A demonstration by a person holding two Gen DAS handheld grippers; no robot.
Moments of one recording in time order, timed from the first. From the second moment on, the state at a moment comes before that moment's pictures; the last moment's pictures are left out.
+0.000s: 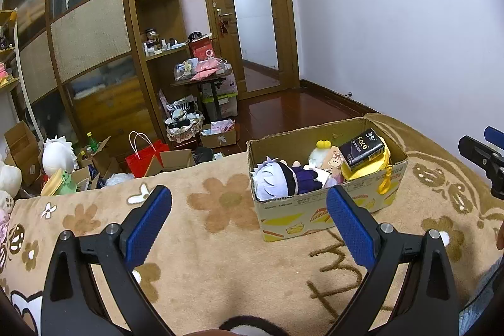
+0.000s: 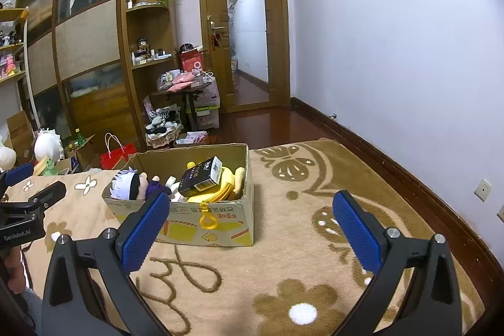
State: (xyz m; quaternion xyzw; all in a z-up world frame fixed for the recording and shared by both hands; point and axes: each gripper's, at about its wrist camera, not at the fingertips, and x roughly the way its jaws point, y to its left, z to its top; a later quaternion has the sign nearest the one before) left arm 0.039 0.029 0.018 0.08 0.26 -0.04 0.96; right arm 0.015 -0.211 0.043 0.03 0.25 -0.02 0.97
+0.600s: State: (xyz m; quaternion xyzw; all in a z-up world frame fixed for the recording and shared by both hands) left arm 0.038 0.029 0.019 0.08 0.26 -0.03 0.96; right arm 0.015 -0.212 0.042 0.03 0.25 -0.03 0.97
